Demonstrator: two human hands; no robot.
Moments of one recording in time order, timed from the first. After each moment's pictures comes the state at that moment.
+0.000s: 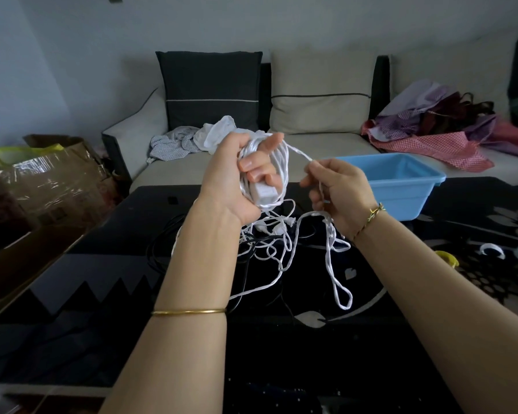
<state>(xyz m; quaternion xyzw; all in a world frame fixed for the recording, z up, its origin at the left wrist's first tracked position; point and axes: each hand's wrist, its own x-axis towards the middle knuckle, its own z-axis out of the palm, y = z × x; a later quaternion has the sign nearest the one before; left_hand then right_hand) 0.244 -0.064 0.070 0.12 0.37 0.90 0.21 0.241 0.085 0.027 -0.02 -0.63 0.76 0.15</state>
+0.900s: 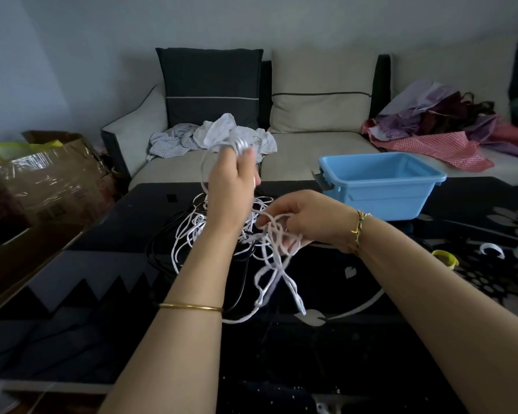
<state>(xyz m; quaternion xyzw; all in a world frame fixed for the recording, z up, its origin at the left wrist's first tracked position) 0.216 -0.067 0.025 0.18 0.75 0.57 -0.28 0.266 0.062 0.028 0.13 -0.87 0.48 -0.08</state>
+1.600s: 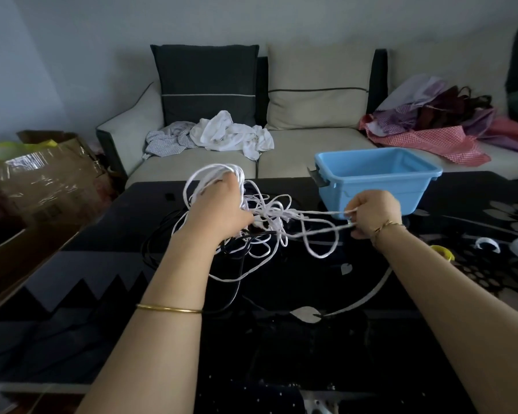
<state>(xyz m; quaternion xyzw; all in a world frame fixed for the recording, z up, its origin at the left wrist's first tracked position) 0.210 -0.086 0.014 0.17 0.96 0.15 -0.16 0.231 0.153 -0.023 -0.24 -0.84 0.46 0.18</state>
